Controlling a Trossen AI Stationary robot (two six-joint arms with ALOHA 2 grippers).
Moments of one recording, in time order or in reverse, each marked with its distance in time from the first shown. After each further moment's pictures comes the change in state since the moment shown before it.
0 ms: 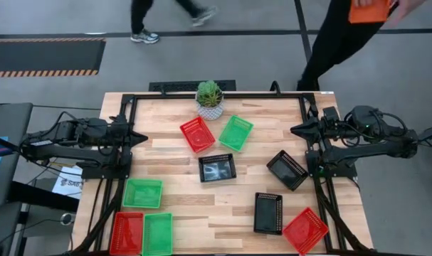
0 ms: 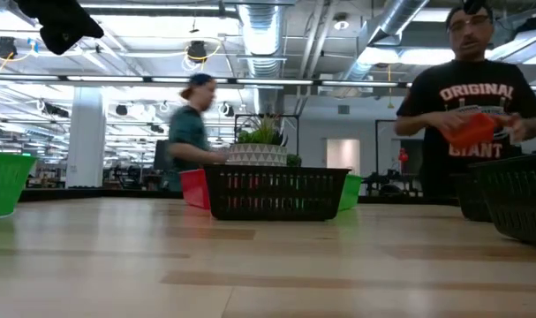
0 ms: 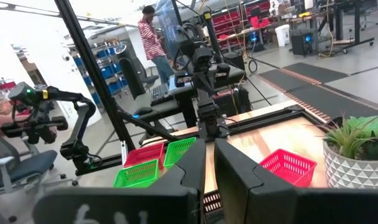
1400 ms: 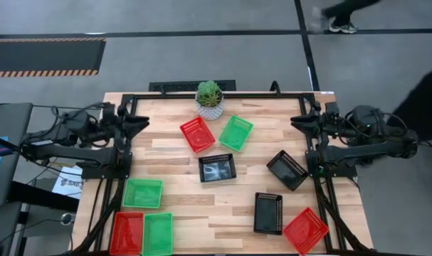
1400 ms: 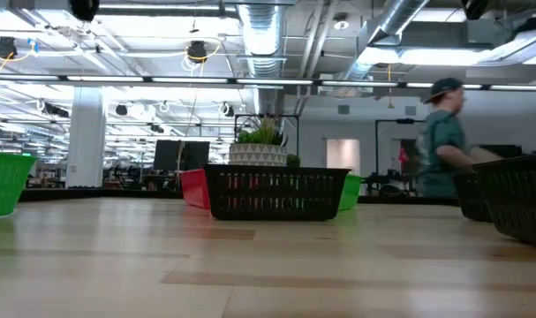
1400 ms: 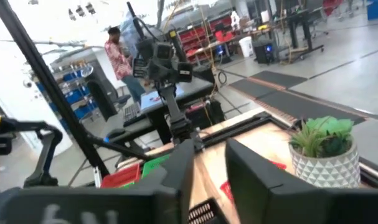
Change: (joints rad) left arm 0.000 0.022 -0.001 0.549 -0.072 -0.091; right arm -0.001 0.000 0.000 0.029 0.163 0.052
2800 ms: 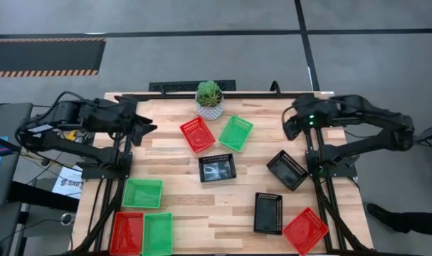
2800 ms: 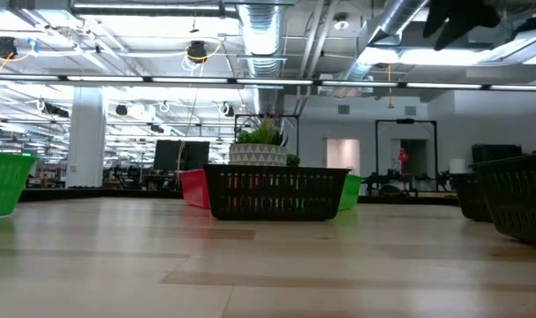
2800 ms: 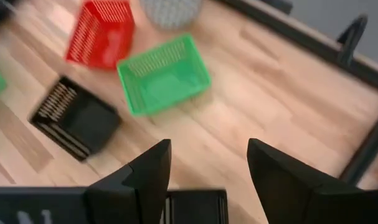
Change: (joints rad) left arm 0.000 0.462 0.563 -0.764 0.004 -0.241; right arm -0.122 0.608 0.533 -0.974 0.133 0.382
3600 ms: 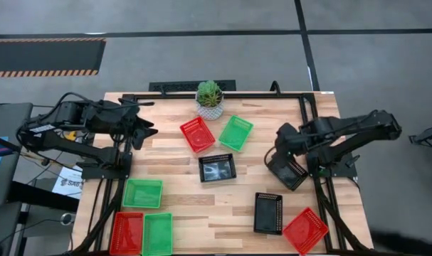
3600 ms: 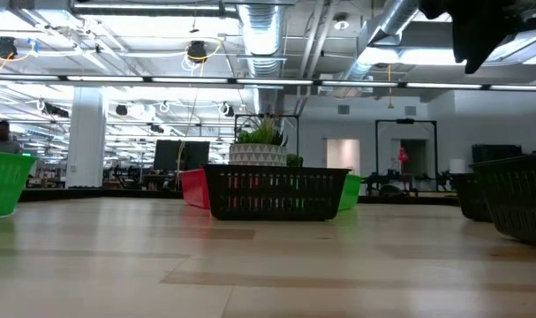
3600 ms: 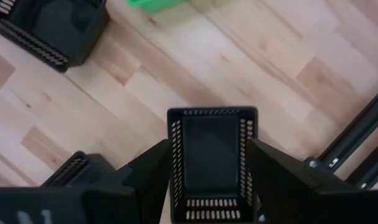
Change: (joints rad) left arm -0.002 0.016 -0.009 -0.007 0.043 0.058; right arm 0.328 0.190 -0.073 -0.125 -0.068 0.322
